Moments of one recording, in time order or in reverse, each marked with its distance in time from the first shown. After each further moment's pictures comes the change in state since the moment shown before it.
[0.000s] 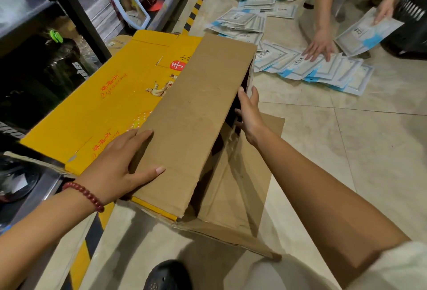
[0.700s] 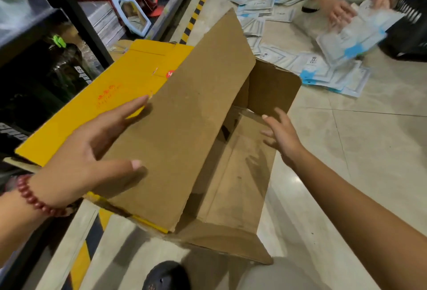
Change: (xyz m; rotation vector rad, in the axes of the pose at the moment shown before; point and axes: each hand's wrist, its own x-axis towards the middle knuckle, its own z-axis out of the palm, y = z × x) left_hand -0.035 0.046 -0.054 -0.785 0.164 0.241; right_hand -0.040 0.008 -0.078 -0.156 0.097 0.022
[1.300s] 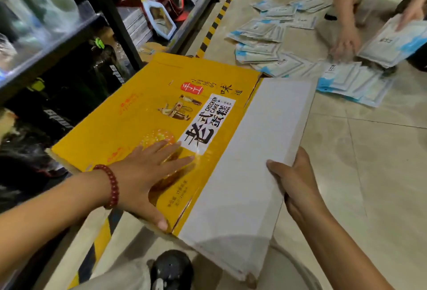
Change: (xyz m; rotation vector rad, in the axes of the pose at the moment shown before) left_hand -0.011 -0.020 0.016 1.182 -0.859 -0.216; right_hand -0.131 -0.009 0.002 0.181 0.028 0.022
